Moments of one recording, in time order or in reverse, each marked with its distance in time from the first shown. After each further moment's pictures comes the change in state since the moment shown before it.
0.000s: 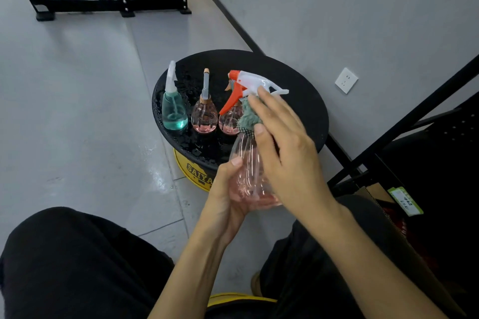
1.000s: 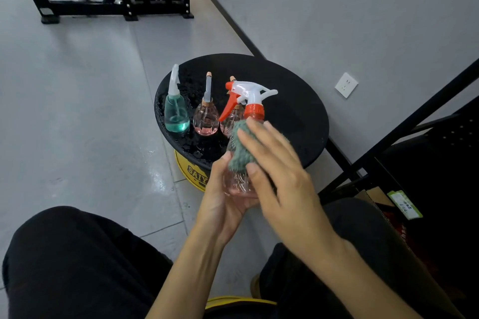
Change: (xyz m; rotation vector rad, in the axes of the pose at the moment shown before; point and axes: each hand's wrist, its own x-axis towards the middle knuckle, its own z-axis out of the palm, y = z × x) left_hand 0.003 -0.002 -0.007 -0.125 0.070 0.015; right_hand -0.034 -0.007 0.003 0.071 -0.074 -0.086
